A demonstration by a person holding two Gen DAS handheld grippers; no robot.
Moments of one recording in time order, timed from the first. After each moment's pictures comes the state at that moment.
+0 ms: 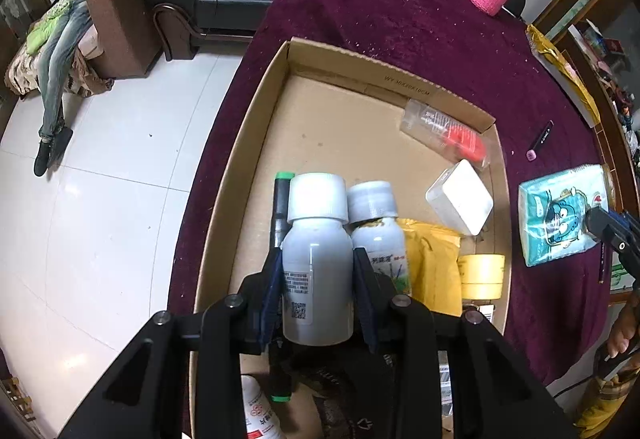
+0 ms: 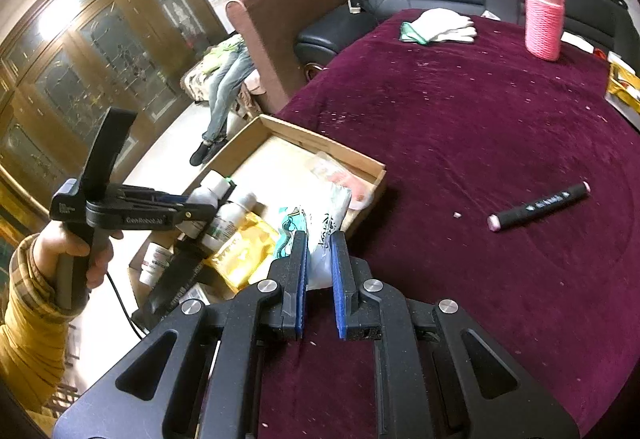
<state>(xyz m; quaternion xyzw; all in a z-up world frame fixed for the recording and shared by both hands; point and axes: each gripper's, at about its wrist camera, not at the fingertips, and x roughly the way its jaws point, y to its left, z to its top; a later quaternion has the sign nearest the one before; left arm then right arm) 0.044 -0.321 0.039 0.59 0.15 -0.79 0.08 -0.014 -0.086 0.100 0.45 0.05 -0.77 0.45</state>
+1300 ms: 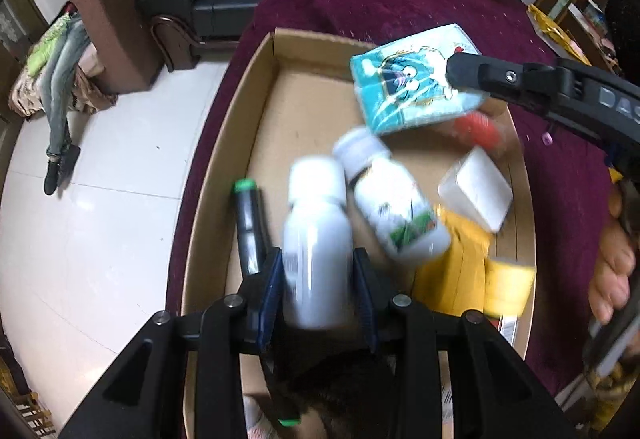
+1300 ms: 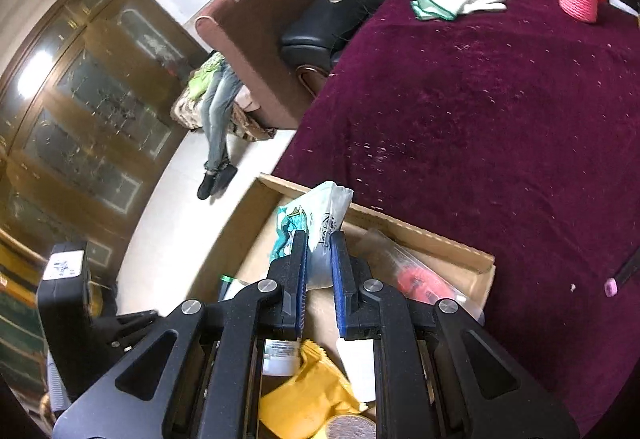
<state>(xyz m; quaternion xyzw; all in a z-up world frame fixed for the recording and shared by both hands) 0.040 -0.311 0.023 0.59 0.11 -0.79 0.08 -0.074 -0.205 0.058 0.50 -0.04 -0.76 0.41</state>
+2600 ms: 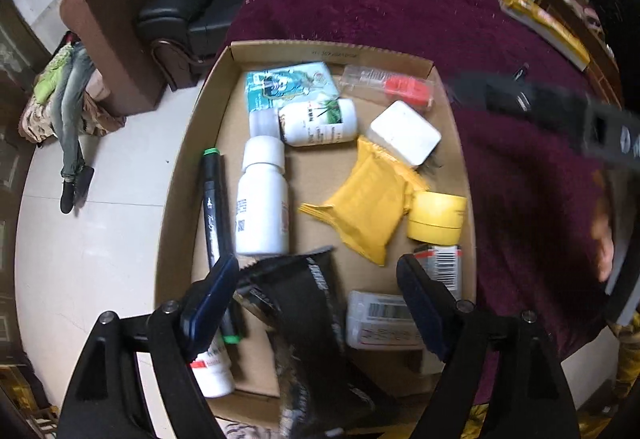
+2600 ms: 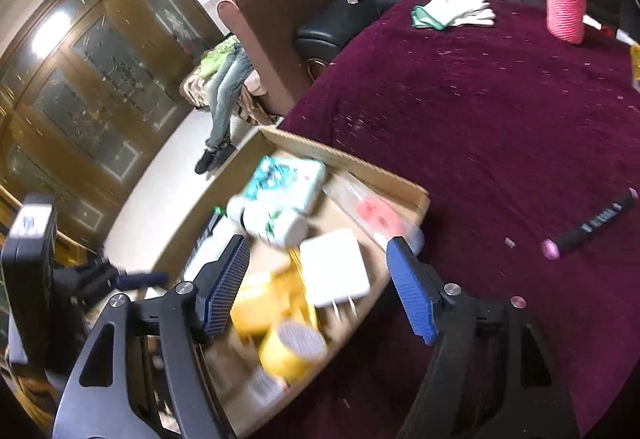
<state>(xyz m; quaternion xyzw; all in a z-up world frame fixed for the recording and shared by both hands) 0.087 -0.241 0.062 0.57 0.06 -0.81 0.09 -0.043 -0.134 0.076 0.48 0.02 -0.76 0.44</state>
